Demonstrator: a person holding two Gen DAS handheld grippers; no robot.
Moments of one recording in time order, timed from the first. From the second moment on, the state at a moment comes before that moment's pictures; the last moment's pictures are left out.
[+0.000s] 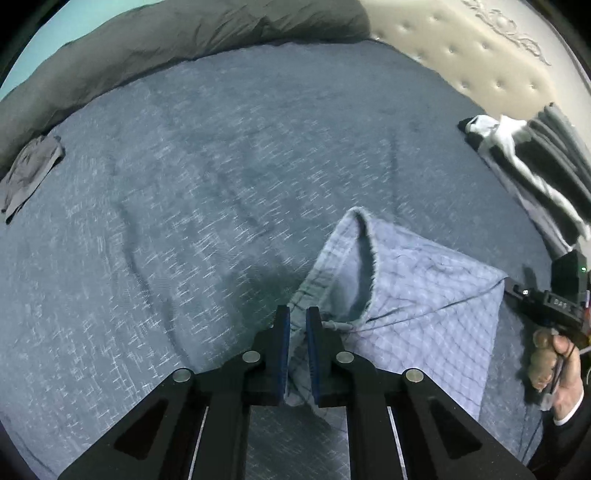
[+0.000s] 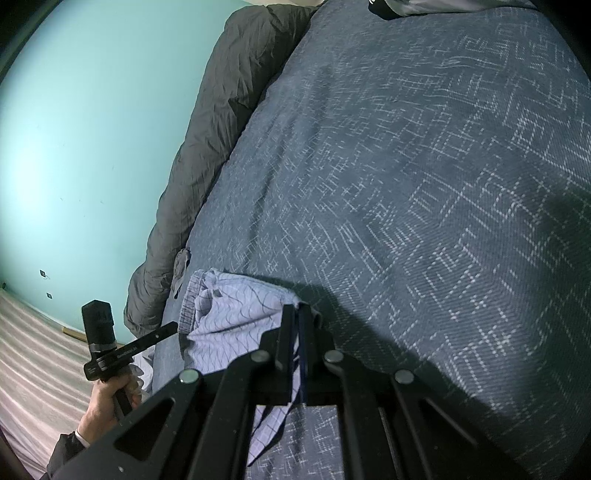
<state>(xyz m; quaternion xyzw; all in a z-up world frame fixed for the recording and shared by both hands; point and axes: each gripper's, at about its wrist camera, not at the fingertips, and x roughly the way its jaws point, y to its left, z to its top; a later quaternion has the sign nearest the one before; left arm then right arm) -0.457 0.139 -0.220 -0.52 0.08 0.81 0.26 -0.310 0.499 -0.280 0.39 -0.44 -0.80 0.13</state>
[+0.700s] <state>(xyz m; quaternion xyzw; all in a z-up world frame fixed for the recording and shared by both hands) -0.467 0.157 -0.236 -0.52 0.10 0.81 0.25 -0.305 0.505 -0.280 0.39 -0.44 -0.80 0.13</state>
